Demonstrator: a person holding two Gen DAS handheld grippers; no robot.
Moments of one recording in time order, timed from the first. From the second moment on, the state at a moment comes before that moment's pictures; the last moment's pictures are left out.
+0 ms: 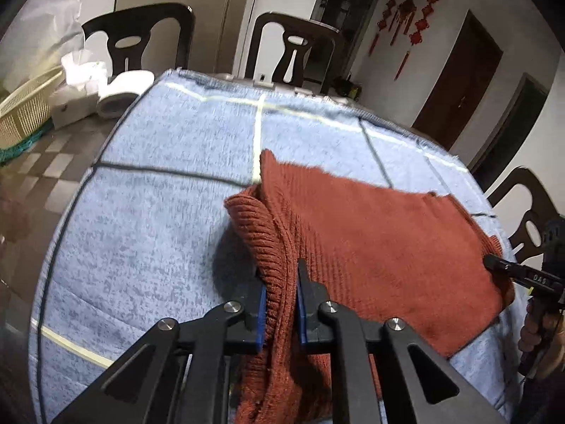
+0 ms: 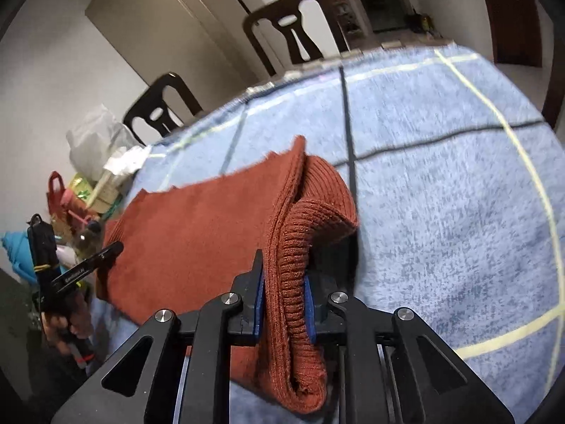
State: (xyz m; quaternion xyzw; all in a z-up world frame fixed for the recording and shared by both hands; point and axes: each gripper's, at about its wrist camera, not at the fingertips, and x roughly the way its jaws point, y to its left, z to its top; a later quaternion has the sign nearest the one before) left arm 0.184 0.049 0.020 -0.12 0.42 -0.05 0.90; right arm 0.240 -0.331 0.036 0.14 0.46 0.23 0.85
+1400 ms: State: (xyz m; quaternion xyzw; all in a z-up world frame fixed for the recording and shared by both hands) left arm 0.015 0.008 0.032 -0.09 0.40 -0.16 0.90; right arm 0.056 -0.304 0.017 -0.02 0.45 0.20 0.87
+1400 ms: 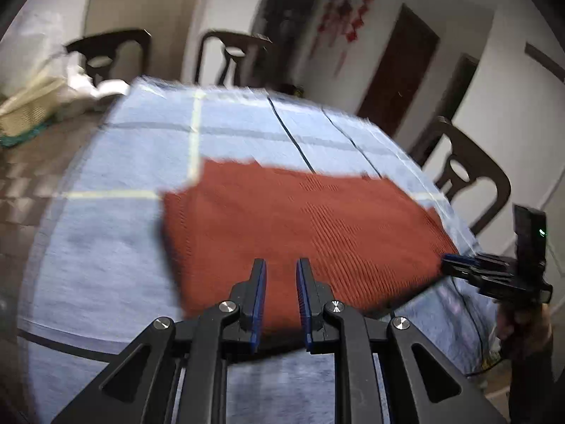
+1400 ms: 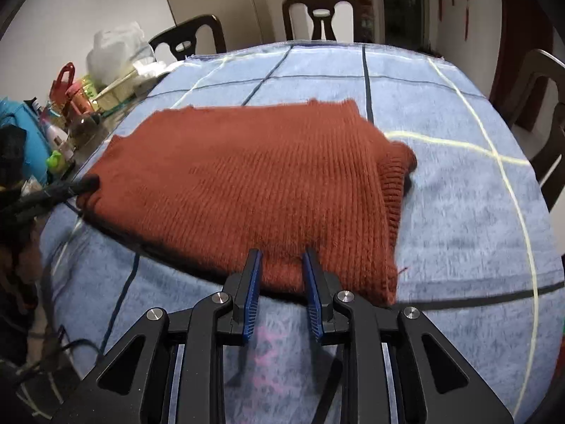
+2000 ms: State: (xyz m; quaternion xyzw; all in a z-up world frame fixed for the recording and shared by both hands) left arm 0.080 -0.015 0.015 -0.02 0.42 -0.07 0.91; right arm 0.125 -0.298 0.031 -0.01 0.43 0.14 0.89
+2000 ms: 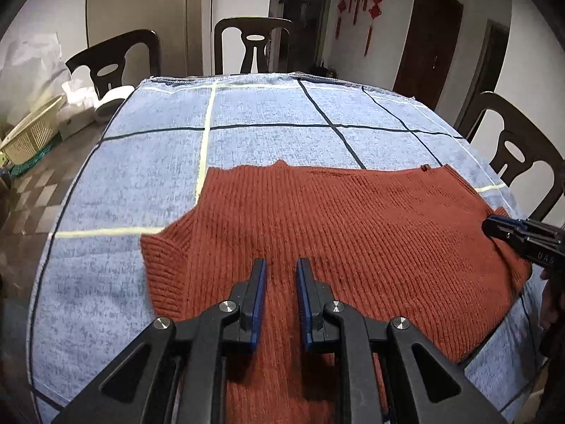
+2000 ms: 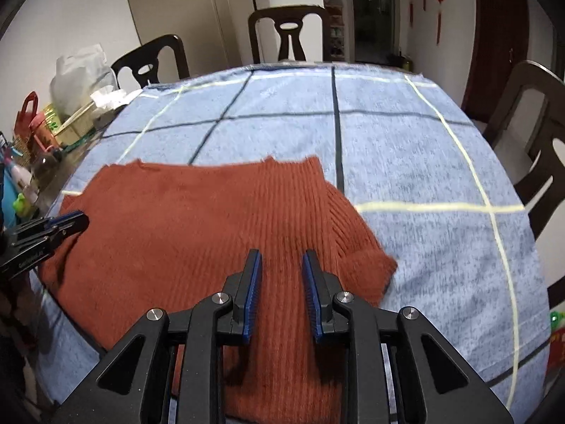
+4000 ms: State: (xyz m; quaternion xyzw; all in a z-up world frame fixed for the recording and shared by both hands) left arm 0.045 0.009 0.030 -0.02 0.39 -0.02 0.92; right arm 0.069 -0.204 0.021 -0.14 0.40 0.26 0.87
